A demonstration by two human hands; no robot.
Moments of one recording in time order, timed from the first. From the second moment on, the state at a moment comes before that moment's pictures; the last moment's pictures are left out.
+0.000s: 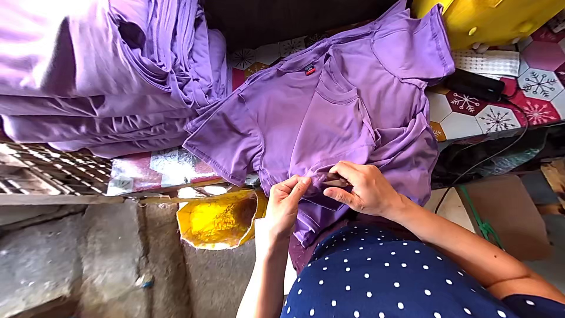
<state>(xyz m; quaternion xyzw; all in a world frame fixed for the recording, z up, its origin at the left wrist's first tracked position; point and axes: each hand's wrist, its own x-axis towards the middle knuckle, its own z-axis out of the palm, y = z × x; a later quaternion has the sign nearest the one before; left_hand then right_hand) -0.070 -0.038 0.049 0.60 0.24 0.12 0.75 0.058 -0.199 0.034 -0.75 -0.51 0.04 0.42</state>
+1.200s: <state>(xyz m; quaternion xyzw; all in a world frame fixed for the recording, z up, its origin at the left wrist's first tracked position) -0.067 -0.039 0.046 0.68 0.20 0.13 0.69 0.068 -0.200 0.029 -0.73 -0.56 0.01 0.39</state>
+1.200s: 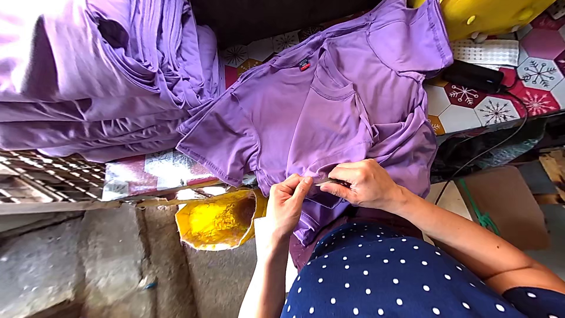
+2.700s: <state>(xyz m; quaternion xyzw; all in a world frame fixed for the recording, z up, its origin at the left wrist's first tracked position) -0.085 -0.059 0.006 0.48 0.34 0.32 0.74 0.030 -0.158 0.007 -0.71 -0.29 0.27 0.58</state>
